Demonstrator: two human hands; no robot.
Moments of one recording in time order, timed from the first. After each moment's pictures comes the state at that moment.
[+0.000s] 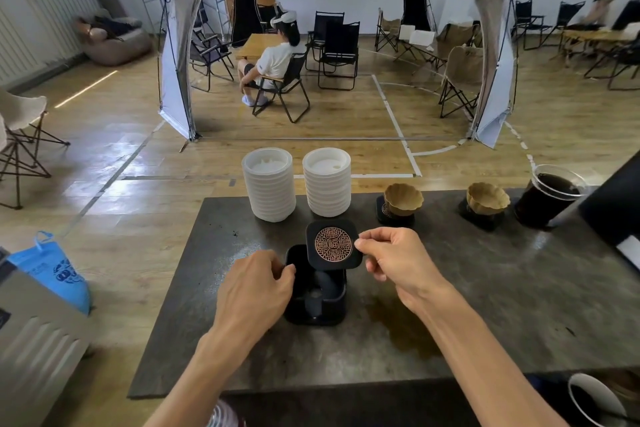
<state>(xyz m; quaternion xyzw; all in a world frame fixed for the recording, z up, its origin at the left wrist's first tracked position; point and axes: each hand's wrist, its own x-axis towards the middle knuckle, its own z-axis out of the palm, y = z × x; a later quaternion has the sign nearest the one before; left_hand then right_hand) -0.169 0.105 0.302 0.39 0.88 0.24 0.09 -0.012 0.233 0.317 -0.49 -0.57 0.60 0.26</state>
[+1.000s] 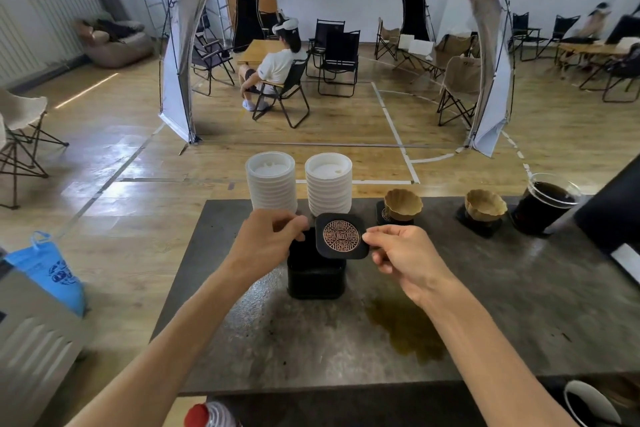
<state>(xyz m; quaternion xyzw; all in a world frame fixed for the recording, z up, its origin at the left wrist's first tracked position) -0.205 0.144 0.326 0.45 0.73 0.45 0.24 -0.010 0.247 0.319 -0.47 -0.52 0.65 0.29</state>
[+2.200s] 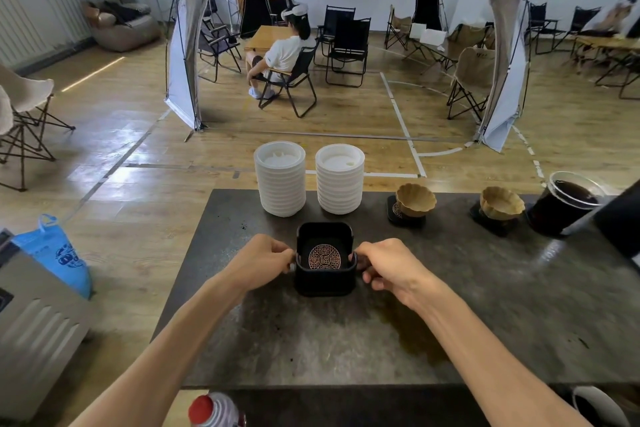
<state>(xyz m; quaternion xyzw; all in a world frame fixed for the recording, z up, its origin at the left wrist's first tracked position) -0.223 0.138 0.285 0.38 0.80 0.28 0.35 -0.037 0.253 0.278 -0.53 -0.57 0.62 0.12</state>
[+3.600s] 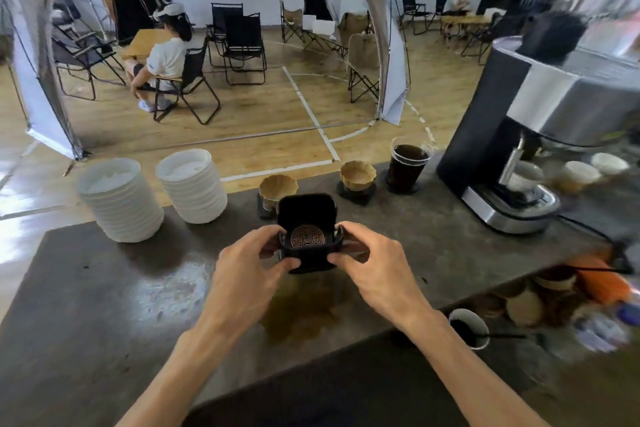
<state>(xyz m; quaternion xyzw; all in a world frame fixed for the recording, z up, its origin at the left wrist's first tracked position) -0.039 0.191 0.302 0.58 0.70 0.39 0.16 0.156 0.252 0.301 -0.47 -0.75 0.35 0.31</state>
